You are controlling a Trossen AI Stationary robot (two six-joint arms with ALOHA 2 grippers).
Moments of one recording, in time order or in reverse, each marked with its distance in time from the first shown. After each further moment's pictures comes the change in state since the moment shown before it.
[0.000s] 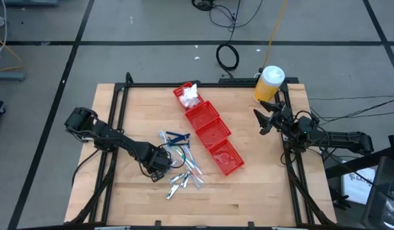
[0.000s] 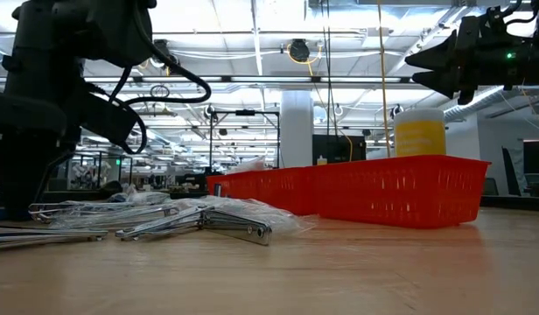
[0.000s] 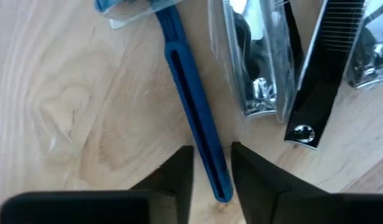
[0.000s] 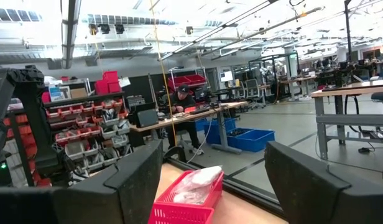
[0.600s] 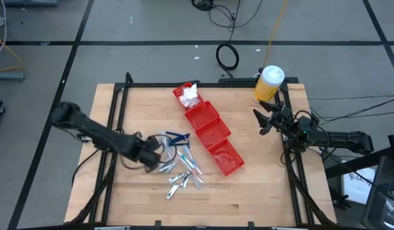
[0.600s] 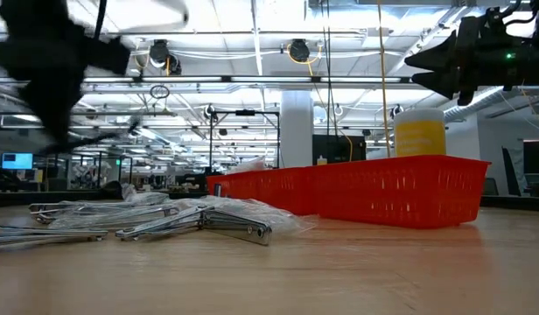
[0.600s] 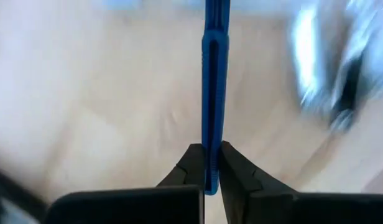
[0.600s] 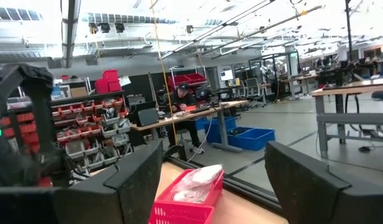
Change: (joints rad) left arm -0.031 -0.297 0.061 -0.242 -0.330 -0.001; right arm 0.000 0.005 0.000 -0.001 -0.002 0.013
